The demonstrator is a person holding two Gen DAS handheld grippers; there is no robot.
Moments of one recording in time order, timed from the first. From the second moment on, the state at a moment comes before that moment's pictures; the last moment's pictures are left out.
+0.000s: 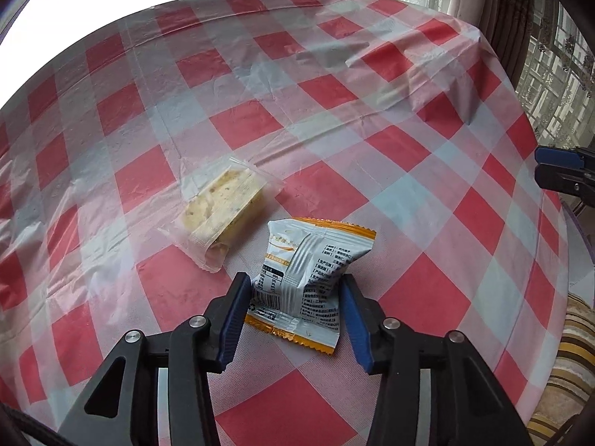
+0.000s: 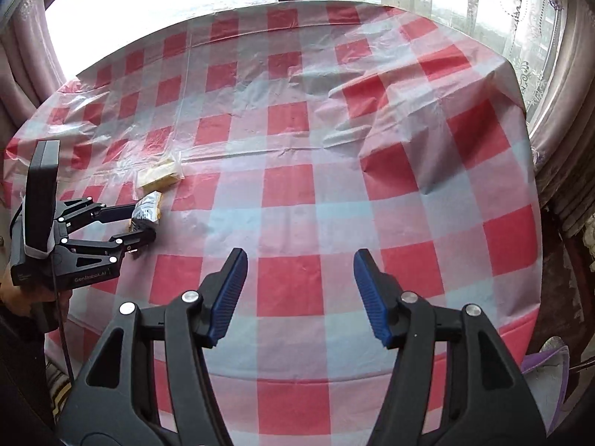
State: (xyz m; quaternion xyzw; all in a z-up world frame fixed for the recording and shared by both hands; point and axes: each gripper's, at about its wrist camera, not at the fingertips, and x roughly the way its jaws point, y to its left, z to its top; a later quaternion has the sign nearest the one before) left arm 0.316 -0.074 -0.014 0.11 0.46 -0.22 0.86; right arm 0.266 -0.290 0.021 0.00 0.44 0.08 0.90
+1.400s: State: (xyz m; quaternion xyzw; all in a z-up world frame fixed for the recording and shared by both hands) left arm 0.322 0.063 -0.011 -0.10 0.45 -0.02 0.89; right arm 0.384 -0.092 -0.041 -0.08 0.44 0.17 0.88
